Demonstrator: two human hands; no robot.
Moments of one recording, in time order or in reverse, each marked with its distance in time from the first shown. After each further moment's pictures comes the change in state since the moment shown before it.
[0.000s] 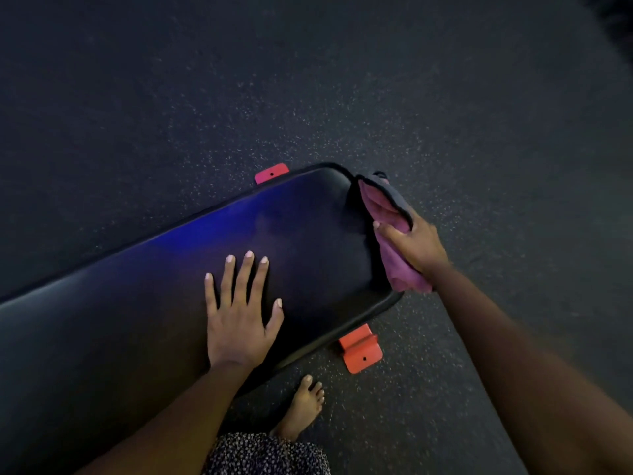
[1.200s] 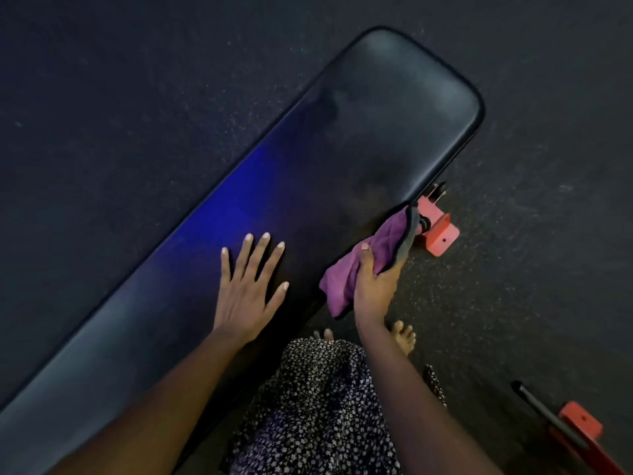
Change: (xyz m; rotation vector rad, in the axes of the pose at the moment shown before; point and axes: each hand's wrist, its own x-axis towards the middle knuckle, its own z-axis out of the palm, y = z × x) left_hand -0.104 -0.239 -0.026 0.087 -0.141 0.517; right_hand -0.275 -0.097 0.303 0.802 0.721 0.441
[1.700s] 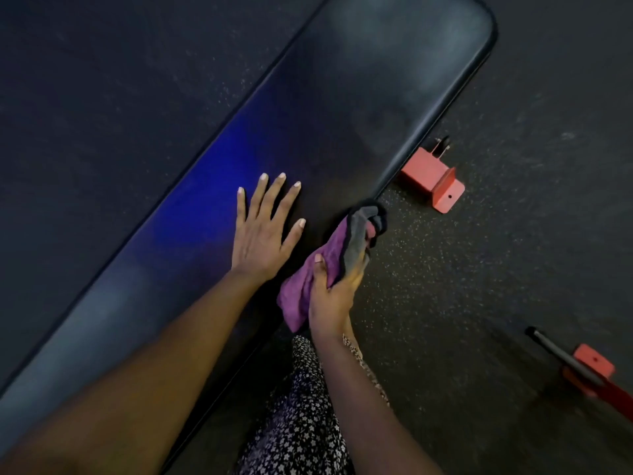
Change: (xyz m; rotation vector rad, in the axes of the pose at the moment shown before) left_hand -0.007 -0.012 0.006 -0.090 0.059 0.066; right_hand -0.141 0.046 0.019 -0.115 -0.127 0.160
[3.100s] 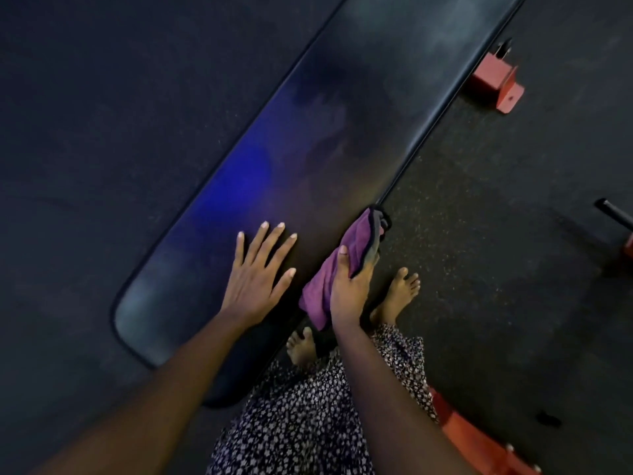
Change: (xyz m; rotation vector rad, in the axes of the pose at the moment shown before) left_hand -0.445 -0.244 0.013 0.037 -0.030 0.176; right_hand -0.355 0.193 0.139 0.046 0.079 0.051
